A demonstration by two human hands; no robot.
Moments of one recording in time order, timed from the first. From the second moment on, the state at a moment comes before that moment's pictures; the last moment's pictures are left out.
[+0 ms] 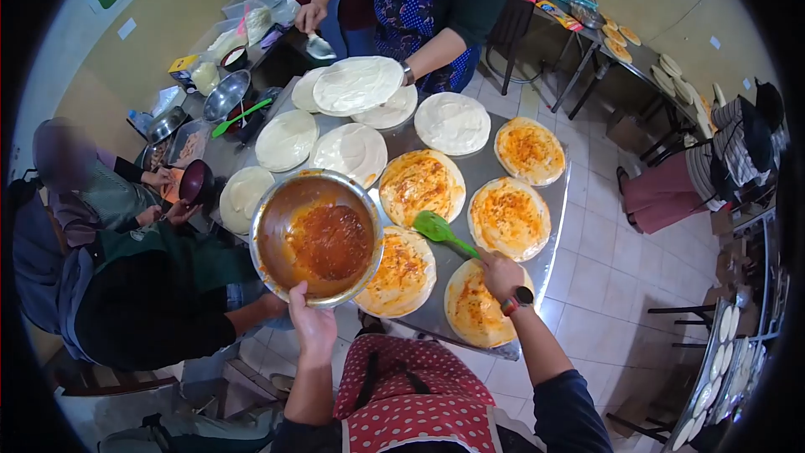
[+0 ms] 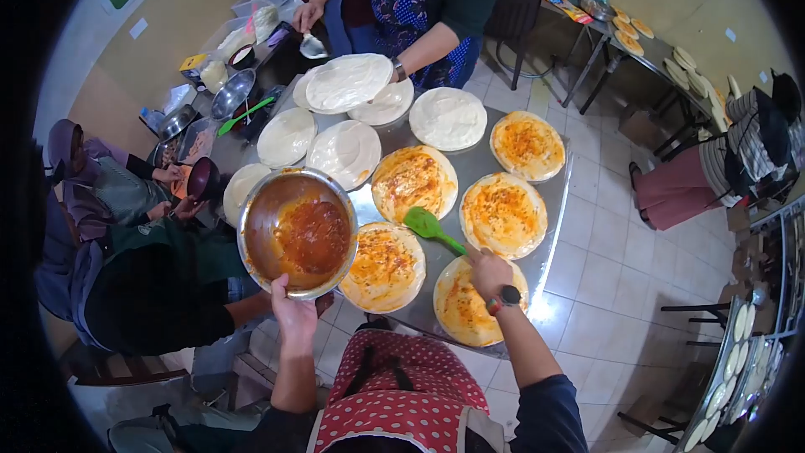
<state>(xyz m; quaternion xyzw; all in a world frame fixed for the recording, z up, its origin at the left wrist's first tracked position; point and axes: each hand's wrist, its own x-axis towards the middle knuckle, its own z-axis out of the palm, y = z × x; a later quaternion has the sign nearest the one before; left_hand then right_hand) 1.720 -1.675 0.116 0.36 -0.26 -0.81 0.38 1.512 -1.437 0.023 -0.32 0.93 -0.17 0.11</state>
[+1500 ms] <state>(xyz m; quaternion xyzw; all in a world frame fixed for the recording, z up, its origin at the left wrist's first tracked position) 1.751 -1.669 0.080 0.40 -0.36 -0.75 0.38 1.564 -1.487 0.119 -0.47 0.77 -0.41 0.15</state>
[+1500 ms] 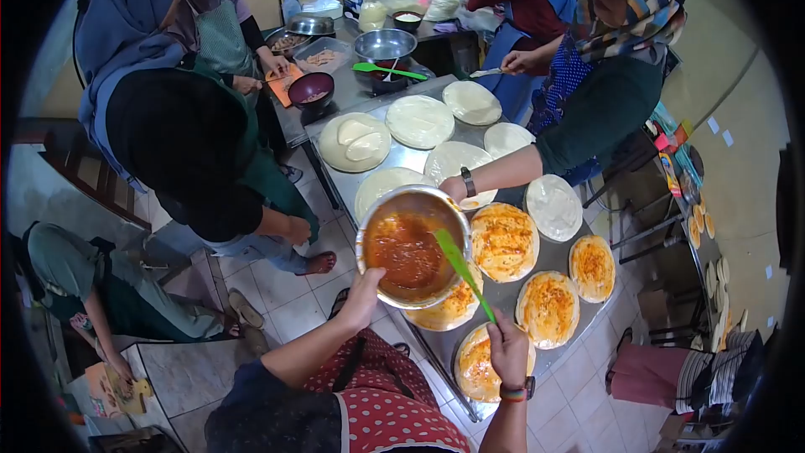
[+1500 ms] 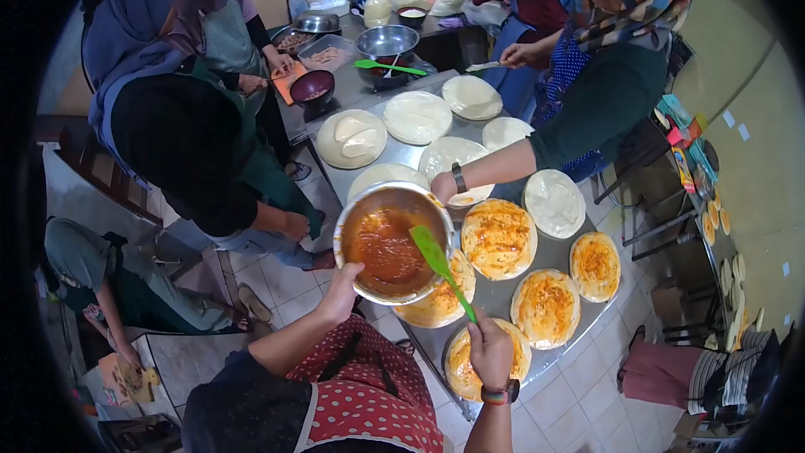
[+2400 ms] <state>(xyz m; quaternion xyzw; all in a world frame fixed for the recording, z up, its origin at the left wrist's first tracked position) 1.740 -1.829 0.051 0.28 -0.50 -0.78 0.24 1.671 -1.583 0.098 0.04 0.45 -0.69 0.57</state>
